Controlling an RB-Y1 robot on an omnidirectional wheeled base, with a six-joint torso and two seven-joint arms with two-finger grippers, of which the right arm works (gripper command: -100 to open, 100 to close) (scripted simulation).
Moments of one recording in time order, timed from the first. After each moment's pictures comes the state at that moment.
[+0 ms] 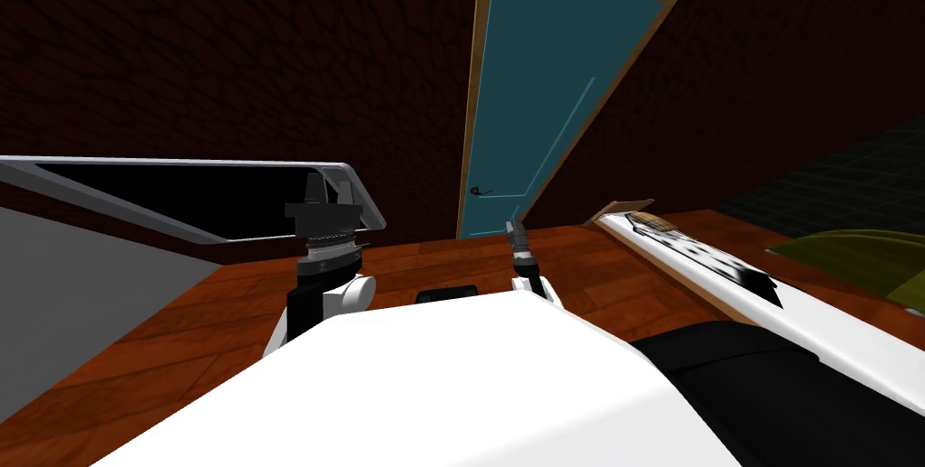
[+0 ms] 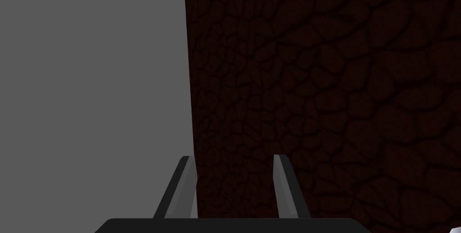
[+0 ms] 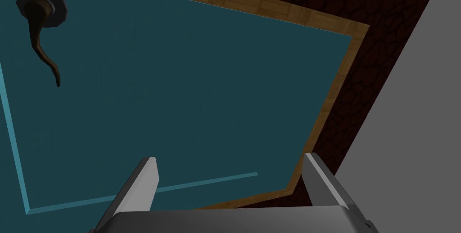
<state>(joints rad) 0.44 -0.20 -0.05 -1.76 0.05 -0.67 -0.08</state>
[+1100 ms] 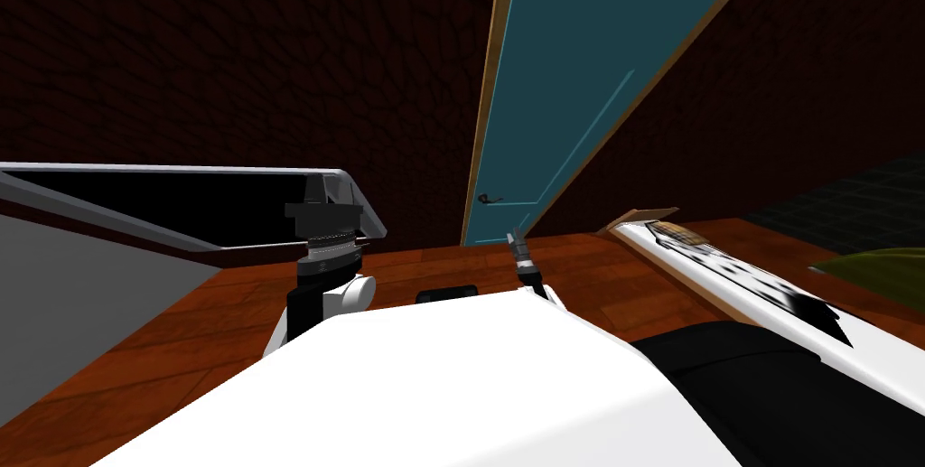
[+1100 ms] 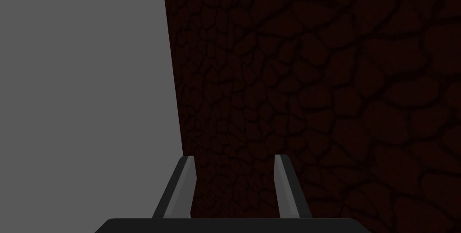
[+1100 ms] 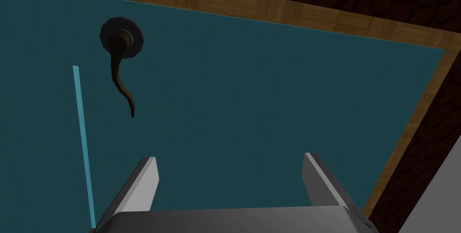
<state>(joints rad) 0.43 -0.28 -0.05 -1.53 0.03 -0.73 -0.17</state>
